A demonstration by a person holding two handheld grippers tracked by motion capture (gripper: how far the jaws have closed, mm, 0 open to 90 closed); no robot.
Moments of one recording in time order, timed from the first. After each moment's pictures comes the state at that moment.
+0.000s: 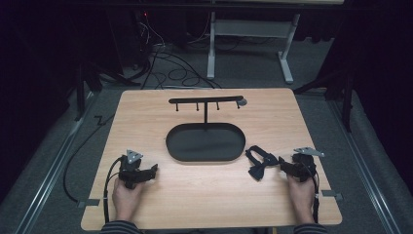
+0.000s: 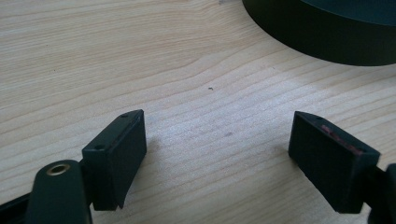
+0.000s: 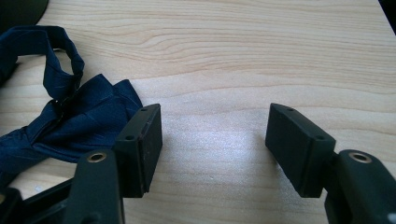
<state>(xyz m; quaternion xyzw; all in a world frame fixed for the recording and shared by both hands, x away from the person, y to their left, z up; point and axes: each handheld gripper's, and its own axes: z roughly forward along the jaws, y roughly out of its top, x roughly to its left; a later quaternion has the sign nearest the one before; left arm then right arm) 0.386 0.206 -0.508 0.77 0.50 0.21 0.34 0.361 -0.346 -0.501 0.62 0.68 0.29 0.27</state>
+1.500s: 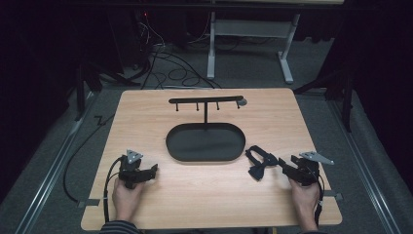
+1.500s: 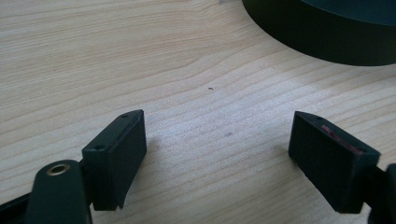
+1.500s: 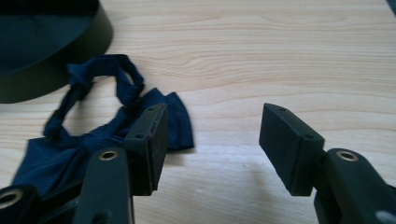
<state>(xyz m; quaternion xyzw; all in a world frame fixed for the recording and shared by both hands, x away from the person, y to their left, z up) 0.386 0.206 -0.508 0.77 0.50 0.21 0.34 0.337 -0.346 -0.491 0.60 0.66 0.37 0.25</state>
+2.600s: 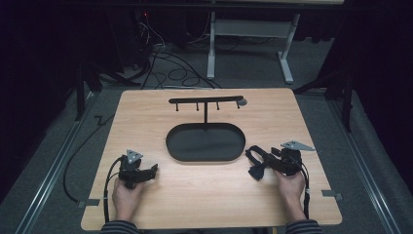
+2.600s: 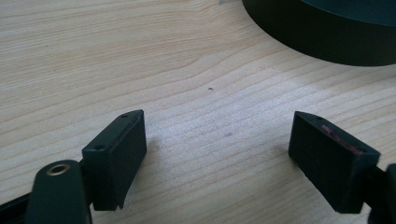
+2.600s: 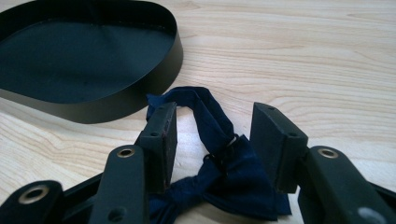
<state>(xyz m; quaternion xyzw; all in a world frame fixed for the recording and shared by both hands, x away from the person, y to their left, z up) 0.386 0.206 -0.508 0.77 0.50 0.21 0.34 0.369 -0.301 -0.474 0.55 0.71 0.39 0.21</state>
